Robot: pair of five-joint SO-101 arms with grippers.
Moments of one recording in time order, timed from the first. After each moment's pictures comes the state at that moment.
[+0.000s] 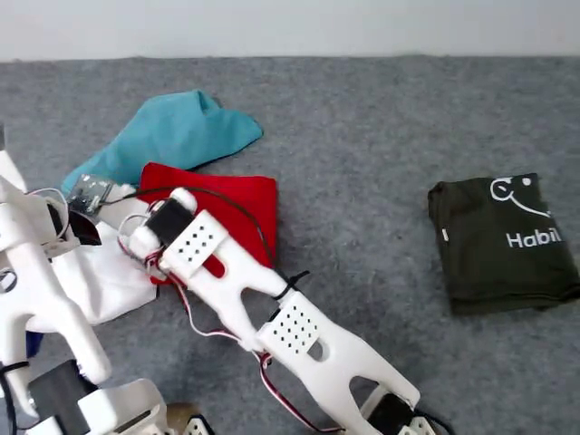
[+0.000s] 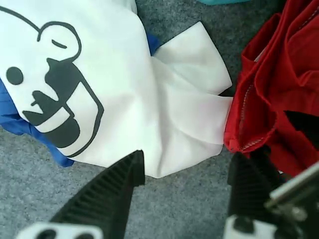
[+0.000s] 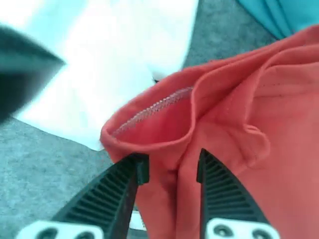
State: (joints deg) left arm -35.7 -8.6 4.4 97.8 -2.5; right arm -56.7 69.0 -90.2 97.3 15.5
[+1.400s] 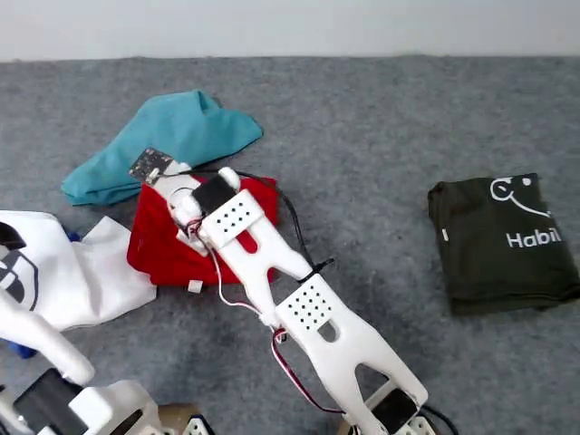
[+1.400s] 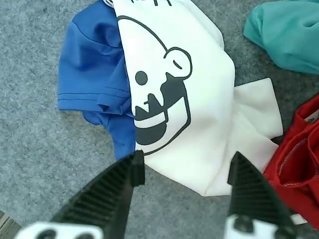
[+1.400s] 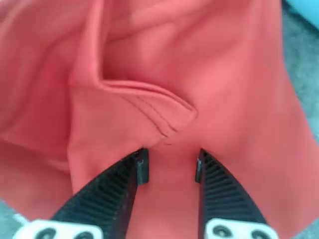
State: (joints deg) left arm -51.5 -8.6 -6.3 99.4 -2.5; right arm -46.7 78.2 -94.2 97.7 15.5
